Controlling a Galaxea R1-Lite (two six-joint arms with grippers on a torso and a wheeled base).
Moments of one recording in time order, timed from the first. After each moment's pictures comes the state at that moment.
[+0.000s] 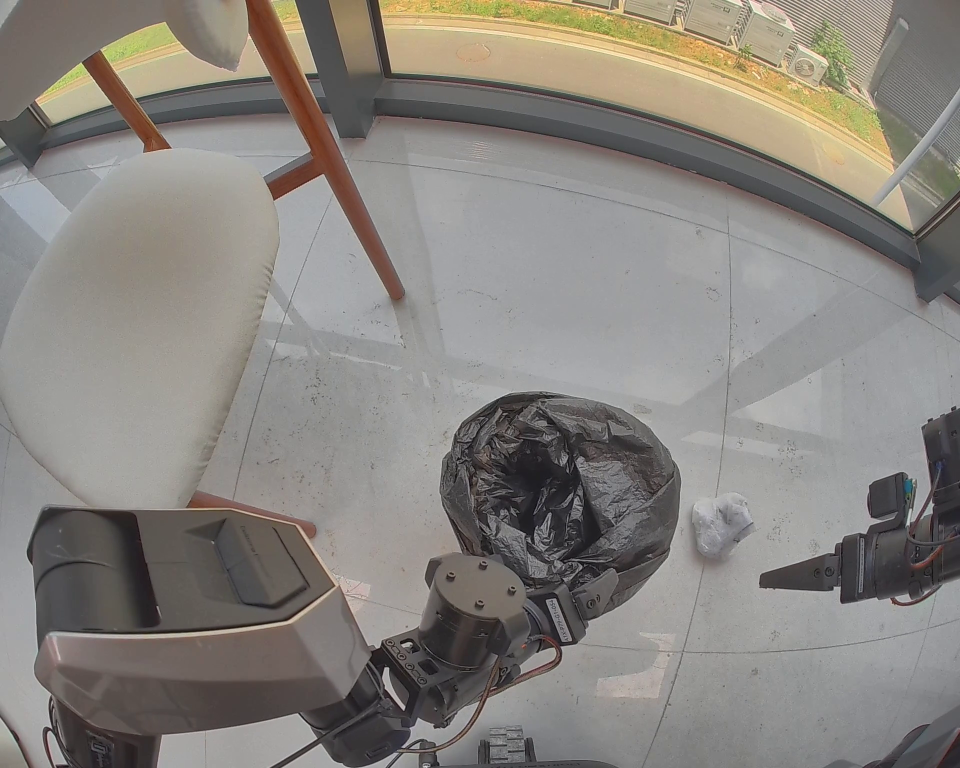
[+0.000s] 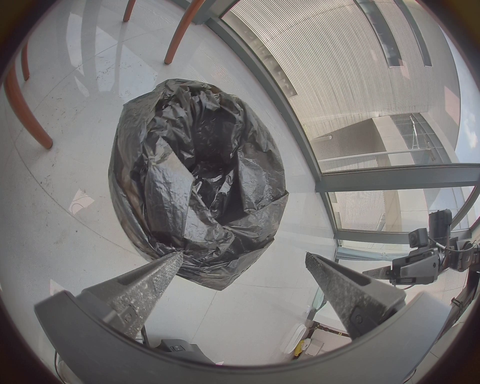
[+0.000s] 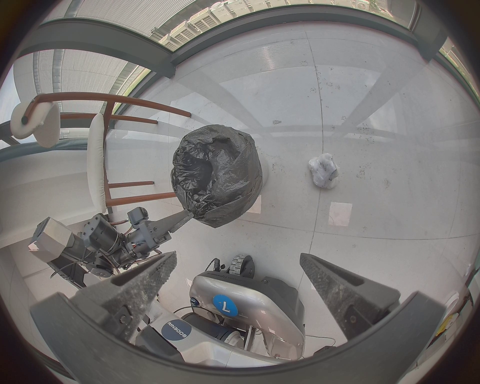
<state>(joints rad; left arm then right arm) -0.89 2.27 -0.73 -1.19 0.15 -0.84 0.16 1.33 -0.59 0.16 0.37 0.26</state>
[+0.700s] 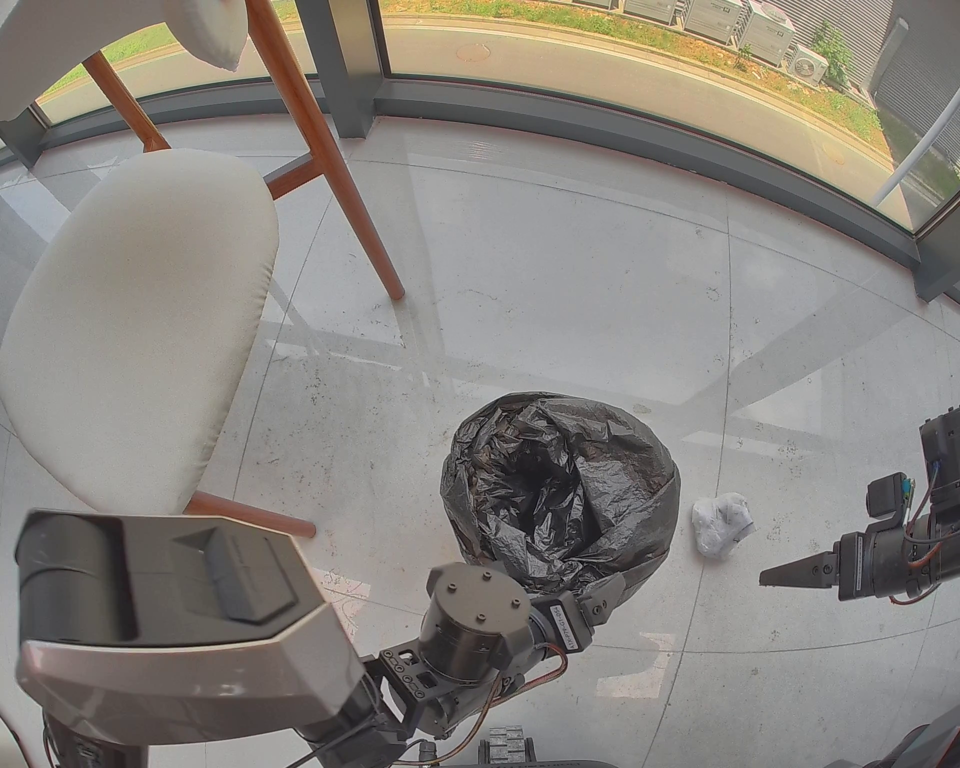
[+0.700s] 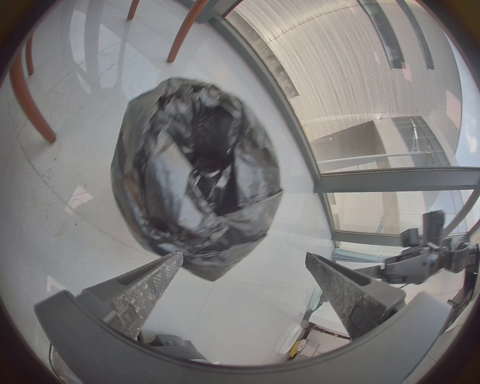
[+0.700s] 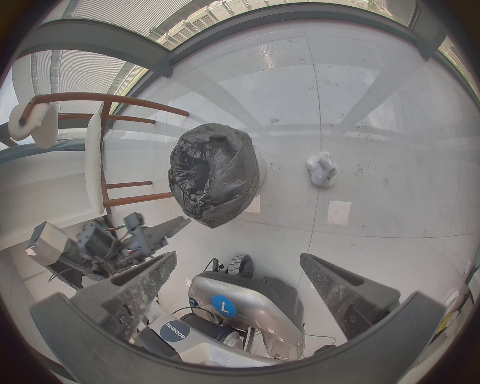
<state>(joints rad) -0.92 2.20 -0.69 -1.20 0.17 -0.86 0.14 1.36 -0.59 0.13 0.37 0.26</state>
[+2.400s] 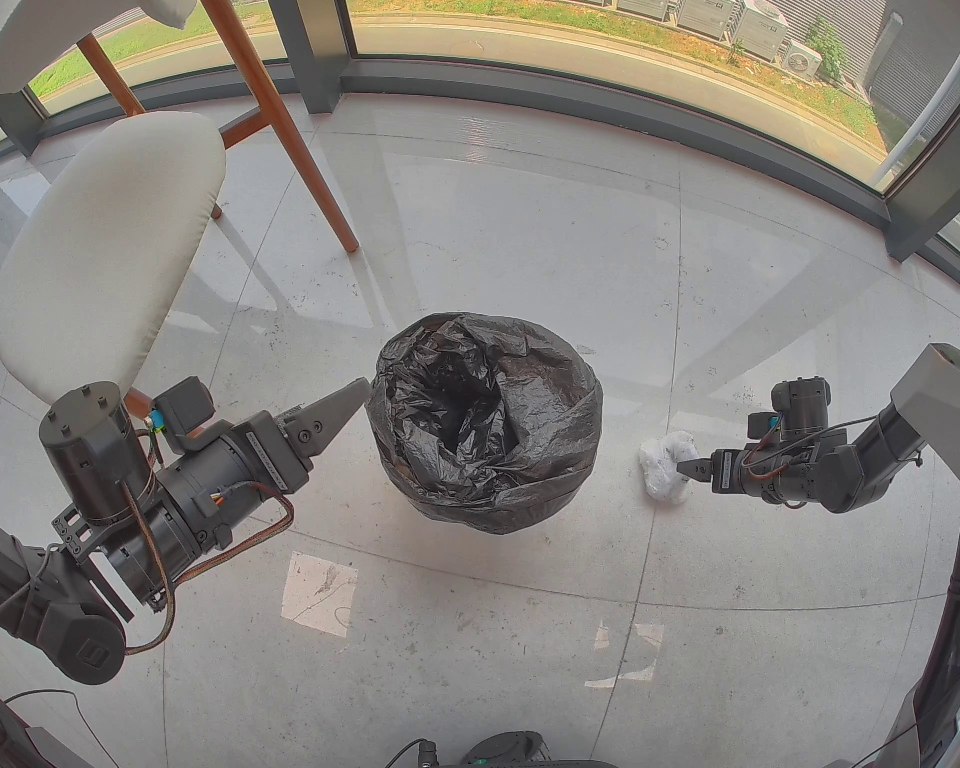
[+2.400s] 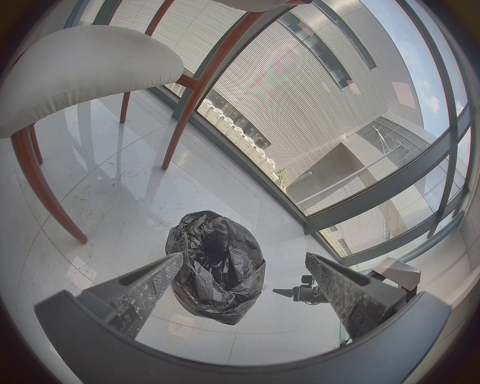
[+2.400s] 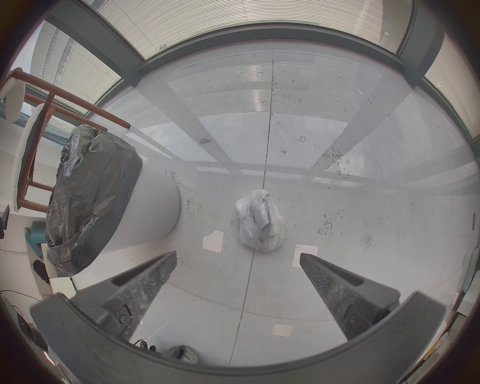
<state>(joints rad) -0.43 1.62 -0.44 -1.20 -0.09 -0.54 0.11 2.20 -1.03 -0.51 0.13 0.17</state>
